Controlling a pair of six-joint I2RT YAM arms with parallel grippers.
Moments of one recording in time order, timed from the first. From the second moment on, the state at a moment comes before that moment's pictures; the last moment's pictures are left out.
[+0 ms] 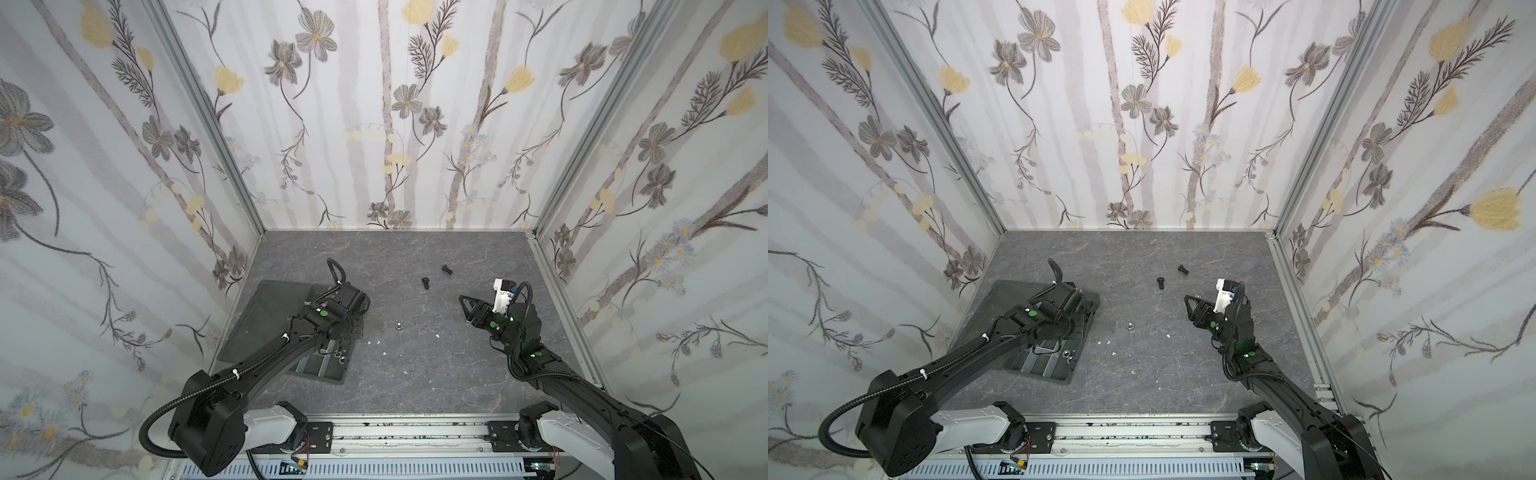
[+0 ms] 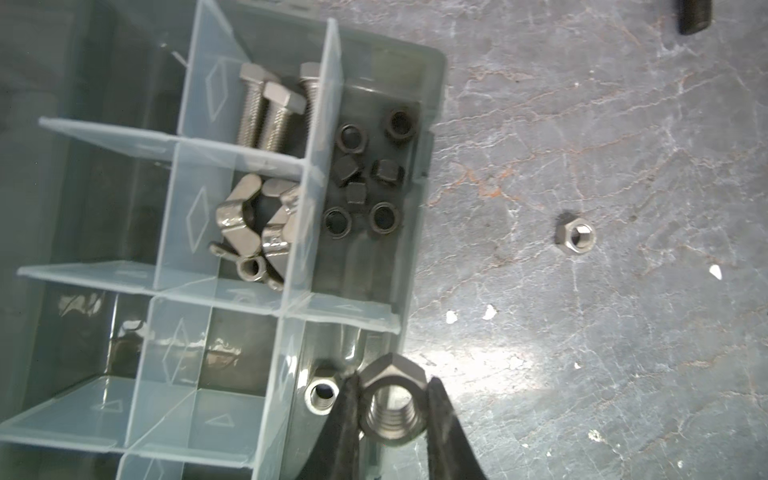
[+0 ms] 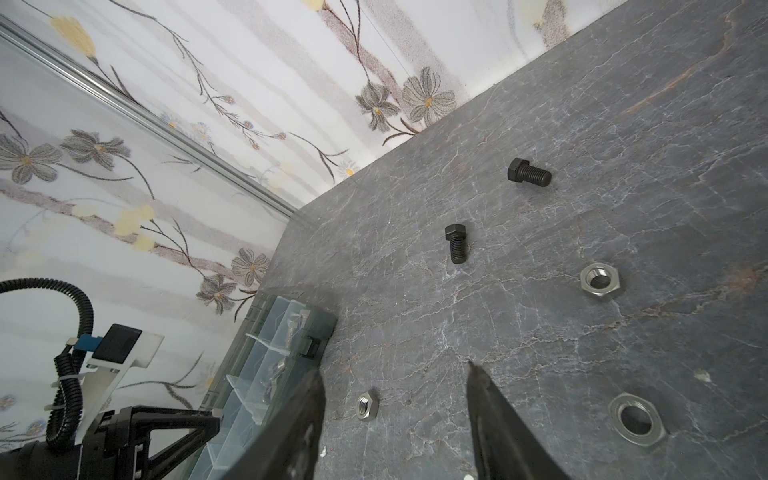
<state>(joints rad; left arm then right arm) -0.59 1.24 0.87 -0.76 -0.16 -0.55 0.33 0.99 0.35 0.40 -0.23 0.73</state>
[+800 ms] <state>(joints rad) -0.51 1.16 0.77 -0.77 -0.11 -0.60 0.34 1.06 0.38 0.39 -0.27 0.73</state>
